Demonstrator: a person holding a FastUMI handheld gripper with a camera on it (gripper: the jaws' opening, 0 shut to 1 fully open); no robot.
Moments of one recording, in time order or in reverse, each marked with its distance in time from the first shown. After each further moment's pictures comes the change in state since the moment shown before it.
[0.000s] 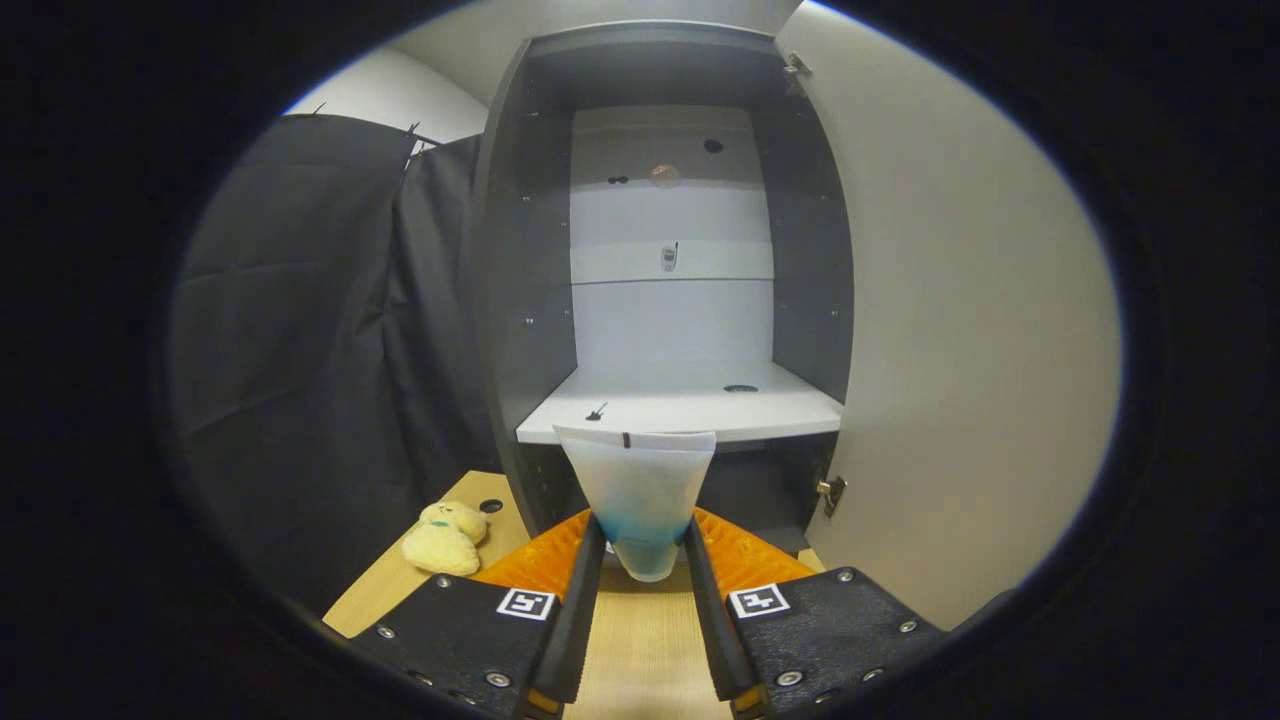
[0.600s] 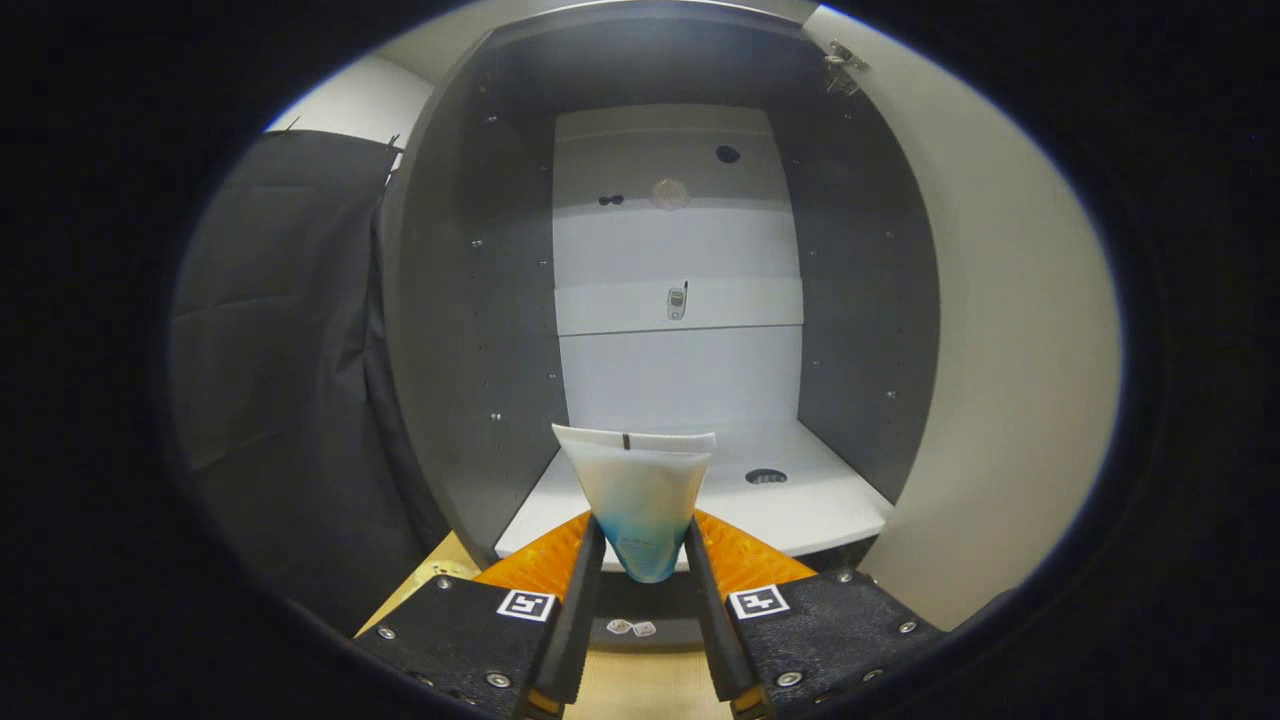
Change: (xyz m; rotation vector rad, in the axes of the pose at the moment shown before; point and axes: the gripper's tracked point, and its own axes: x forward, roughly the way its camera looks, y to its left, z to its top) arm 0.102 0.000 0.084 0.029 -0.004 0.012
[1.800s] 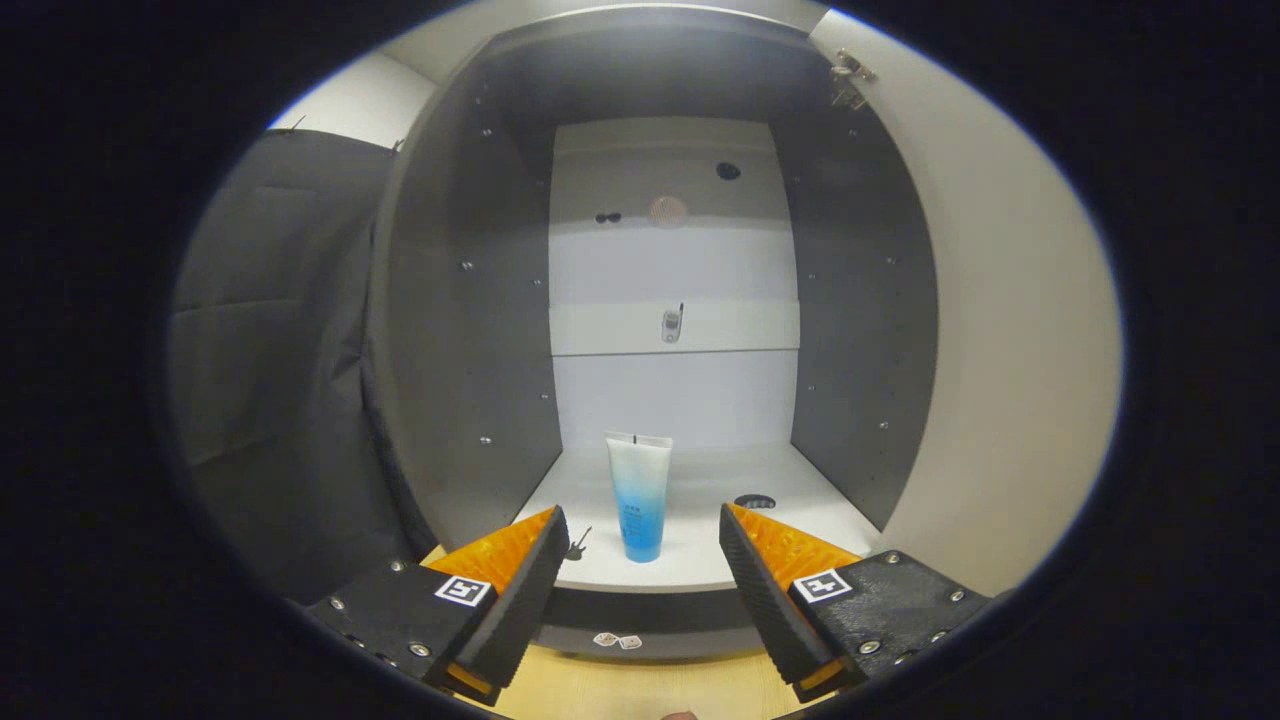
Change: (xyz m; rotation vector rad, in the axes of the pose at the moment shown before) arm -0.045 -0.012 0.022 -0.038 -0.081 0.011
